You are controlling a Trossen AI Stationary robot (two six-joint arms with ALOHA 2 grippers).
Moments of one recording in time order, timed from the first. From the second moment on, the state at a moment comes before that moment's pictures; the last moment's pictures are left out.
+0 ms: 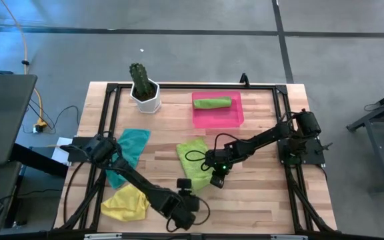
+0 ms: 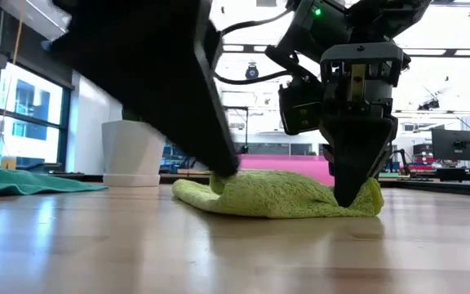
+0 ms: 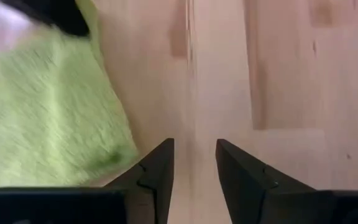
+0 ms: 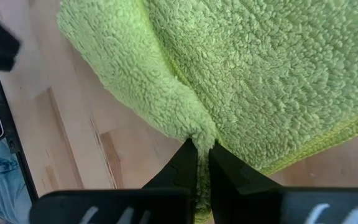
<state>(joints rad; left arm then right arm) -0.50 2.19 1.63 -0.64 -0.46 -0.45 0.20 1.83 0.97 -0.23 -0.34 0.67</state>
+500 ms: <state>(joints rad) -0.45 2.18 1.62 -0.68 -0.62 -0.42 0.20 1.83 0.97 -0.23 -0.34 0.67</state>
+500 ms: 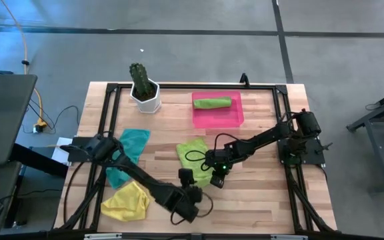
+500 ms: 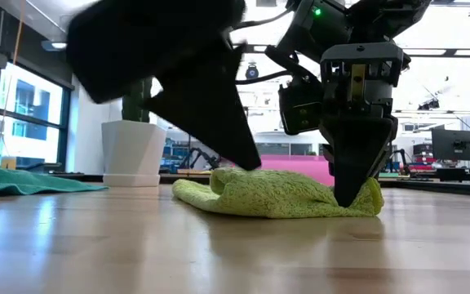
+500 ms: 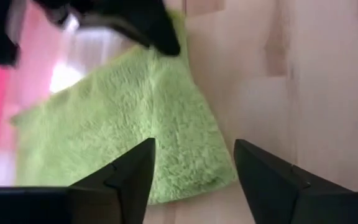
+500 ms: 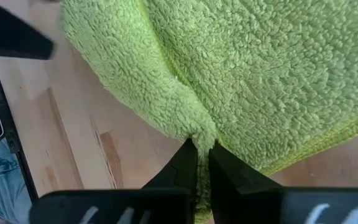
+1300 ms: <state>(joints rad) -0.43 2.19 1.55 -0.57 -0.38 -0.55 0.20 1.83 0.97 -0.23 -0.34 0.66</state>
